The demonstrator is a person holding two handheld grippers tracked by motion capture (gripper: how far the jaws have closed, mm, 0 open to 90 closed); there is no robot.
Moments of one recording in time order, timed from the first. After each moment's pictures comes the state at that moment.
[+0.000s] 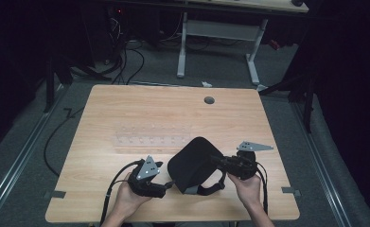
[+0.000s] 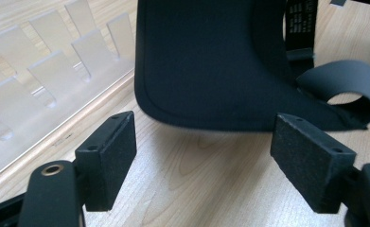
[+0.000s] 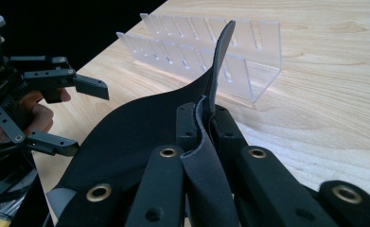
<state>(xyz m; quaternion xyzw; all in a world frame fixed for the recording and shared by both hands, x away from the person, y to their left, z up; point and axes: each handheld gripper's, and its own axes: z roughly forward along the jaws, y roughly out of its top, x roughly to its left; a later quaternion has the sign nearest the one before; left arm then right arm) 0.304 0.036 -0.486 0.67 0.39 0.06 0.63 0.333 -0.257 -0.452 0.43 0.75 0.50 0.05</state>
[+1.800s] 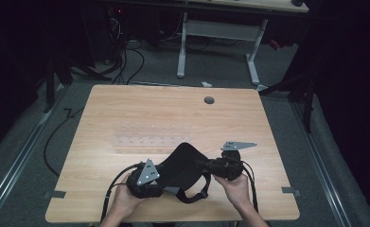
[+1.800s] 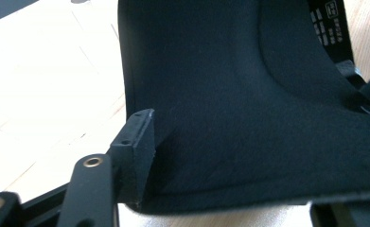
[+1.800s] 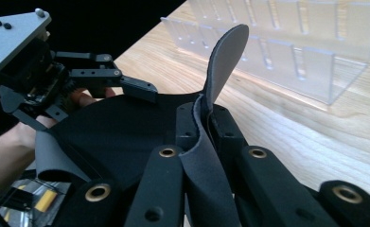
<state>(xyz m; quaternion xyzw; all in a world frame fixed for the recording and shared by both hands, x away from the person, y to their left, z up) 0.299 0.040 -0.492 0.69 0.36 0.10 0.62 0.336 -0.218 -0.449 0.39 0.77 0.51 -0.02</state>
